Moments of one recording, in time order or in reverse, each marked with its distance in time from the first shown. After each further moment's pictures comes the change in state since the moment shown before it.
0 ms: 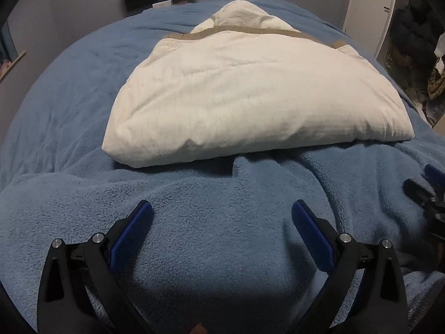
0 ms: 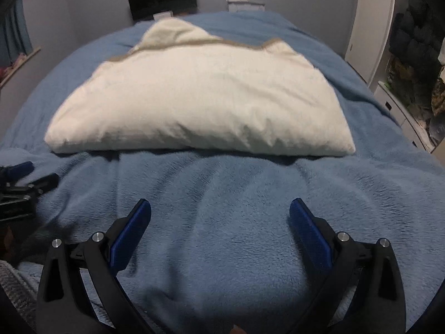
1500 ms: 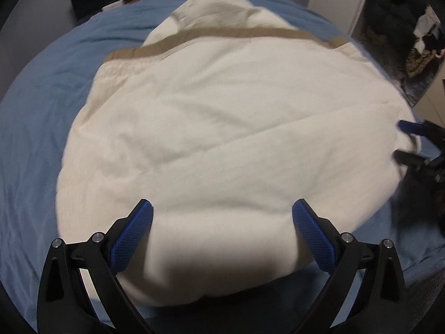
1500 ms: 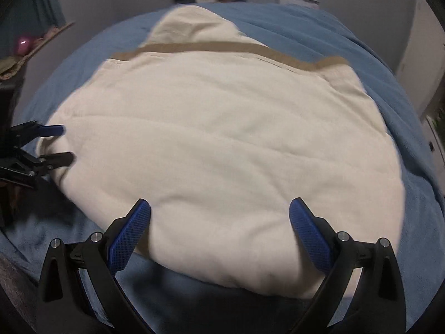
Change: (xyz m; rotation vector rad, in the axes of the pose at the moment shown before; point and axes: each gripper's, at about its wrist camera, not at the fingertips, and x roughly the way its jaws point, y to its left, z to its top) left arm 0.092 0.030 0.111 0.167 0.076 -0.151; right arm 0.086 -0.027 0.115 -0.172 0.074 0.149
